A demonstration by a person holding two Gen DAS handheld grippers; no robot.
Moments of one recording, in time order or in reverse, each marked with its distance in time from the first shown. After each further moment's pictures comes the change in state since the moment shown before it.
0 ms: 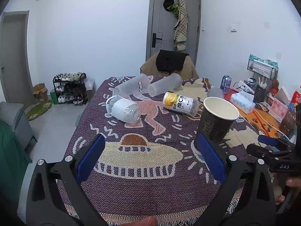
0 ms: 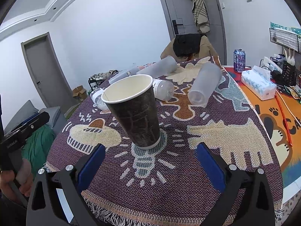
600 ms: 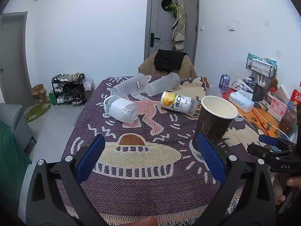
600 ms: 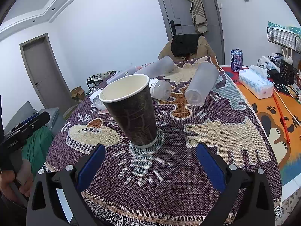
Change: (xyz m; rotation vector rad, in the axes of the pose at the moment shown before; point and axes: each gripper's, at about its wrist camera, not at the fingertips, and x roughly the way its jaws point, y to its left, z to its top) left arm 0.002 -0.005 -0.001 0.010 0.002 -0.009; right arm -0.004 -0.003 -0.002 0.009 -0.004 -0.013
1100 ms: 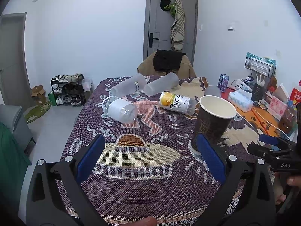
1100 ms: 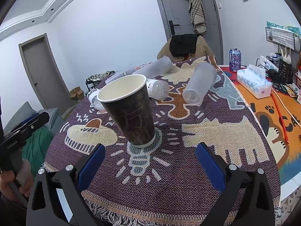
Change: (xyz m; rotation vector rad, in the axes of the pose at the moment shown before) left arm 0.001 -0.001 -0.002 0.005 -0.004 -0.006; right arm -0.002 -0.002 -0.001 0.001 -0.001 -0.011
